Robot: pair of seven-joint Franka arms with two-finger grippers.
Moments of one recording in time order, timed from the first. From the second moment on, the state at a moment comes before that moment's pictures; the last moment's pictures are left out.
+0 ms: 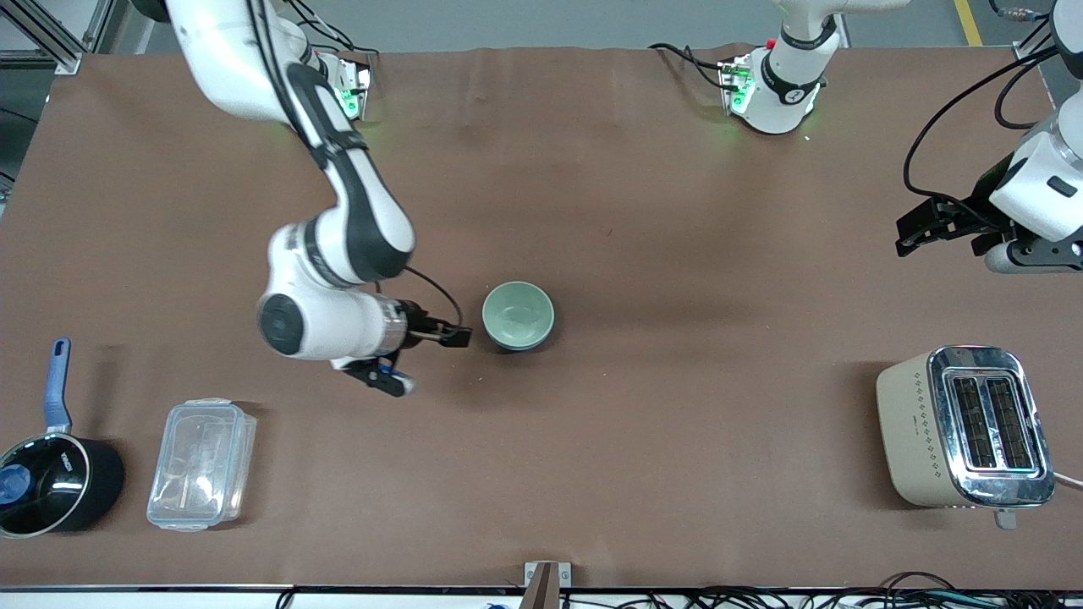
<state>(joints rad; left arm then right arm) -0.07 0.03 -0.02 -1.59 0.01 1.64 -0.08 0.55 0.54 -0.24 -1.49 0.53 1.80 0.52</state>
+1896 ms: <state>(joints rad) -0.07 -0.01 -0.03 -1.59 0.01 1.65 -0.10 0.05 -0.01 -0.28 -1.68 0.04 1.54 0.11</state>
